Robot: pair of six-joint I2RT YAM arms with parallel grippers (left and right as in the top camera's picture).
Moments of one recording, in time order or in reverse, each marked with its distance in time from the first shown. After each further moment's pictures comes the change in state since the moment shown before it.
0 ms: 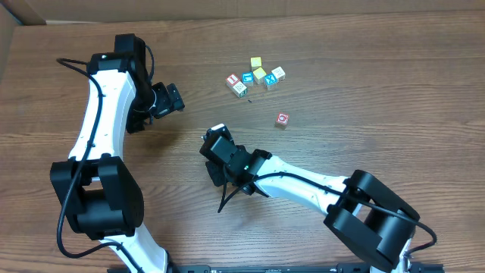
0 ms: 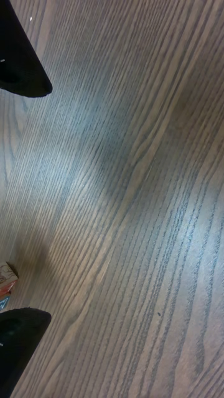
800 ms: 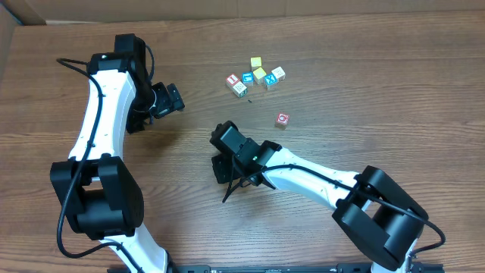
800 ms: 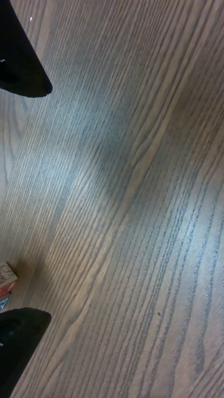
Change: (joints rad) left arm 0.000 0.000 0.000 0.000 0.000 0.000; right arm -0.062 -0.029 -0.008 -0.052 -0.216 0.093
